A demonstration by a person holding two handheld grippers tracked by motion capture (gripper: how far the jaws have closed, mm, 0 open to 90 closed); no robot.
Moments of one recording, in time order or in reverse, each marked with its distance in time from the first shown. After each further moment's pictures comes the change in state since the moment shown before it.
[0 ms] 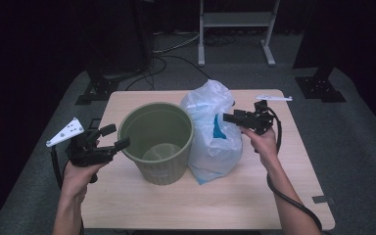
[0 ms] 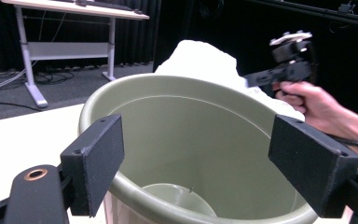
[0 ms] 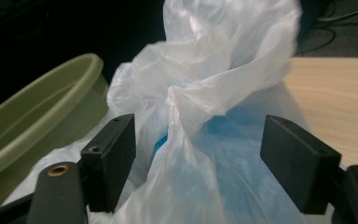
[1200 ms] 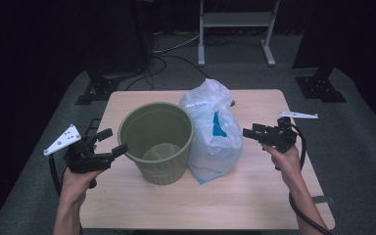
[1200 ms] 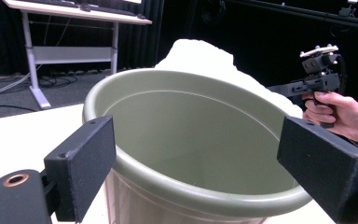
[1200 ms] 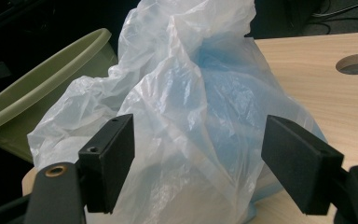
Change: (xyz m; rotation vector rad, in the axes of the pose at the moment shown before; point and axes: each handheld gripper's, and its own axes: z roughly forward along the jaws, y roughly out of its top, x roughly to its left) left arm -0.002 -0.015 -0.010 -0.029 0.012 0.001; right arm -0.009 -0.039 -0.058 0.003 0.006 0.015
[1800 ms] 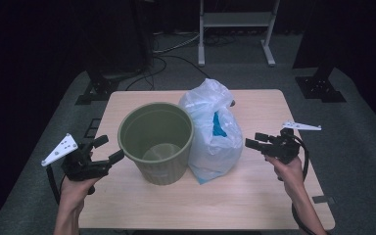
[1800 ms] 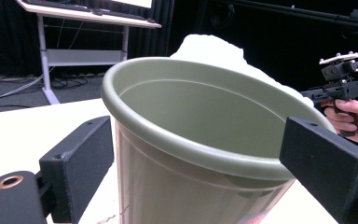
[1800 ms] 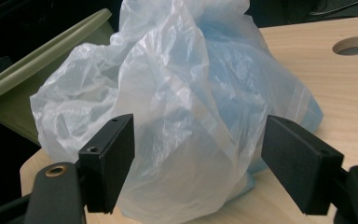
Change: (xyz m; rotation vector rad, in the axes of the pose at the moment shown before) left arm 0.002 -0.023 -0.010 -0.019 0.036 0.002; right arm 0.002 -0.028 -0.011 -0.005 -0.010 -0.008
